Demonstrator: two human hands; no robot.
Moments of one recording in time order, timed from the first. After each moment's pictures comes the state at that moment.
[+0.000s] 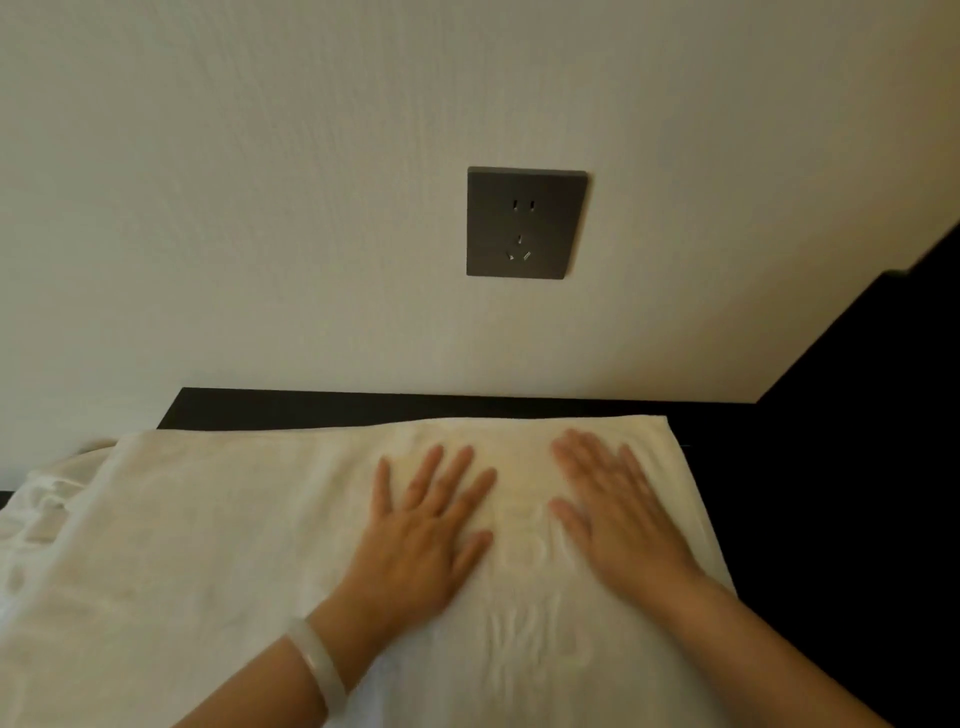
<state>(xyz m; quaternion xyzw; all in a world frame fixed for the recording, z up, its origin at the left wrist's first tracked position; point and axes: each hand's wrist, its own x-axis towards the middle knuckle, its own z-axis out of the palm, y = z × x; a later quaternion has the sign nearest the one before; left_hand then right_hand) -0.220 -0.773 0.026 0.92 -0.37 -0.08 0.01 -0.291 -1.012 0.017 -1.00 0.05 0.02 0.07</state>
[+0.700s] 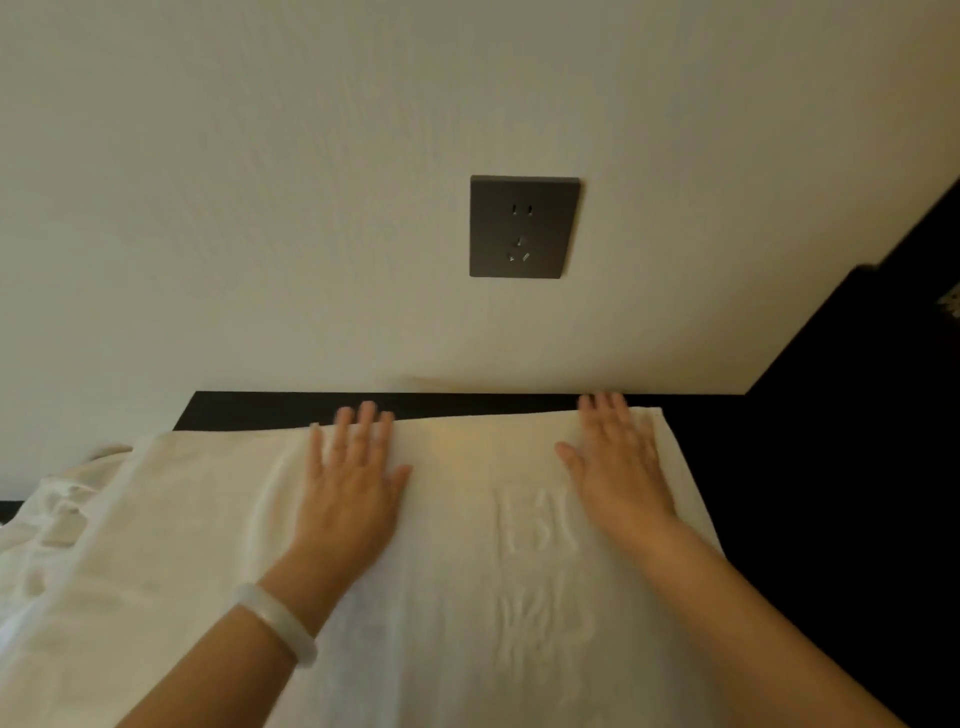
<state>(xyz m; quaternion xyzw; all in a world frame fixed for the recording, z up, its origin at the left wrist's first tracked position) -0.177 -0.731 0.039 0.97 -0.24 -0.01 0.02 -0.267 -0.995 0.043 -0.98 0.19 0.00 0.07</state>
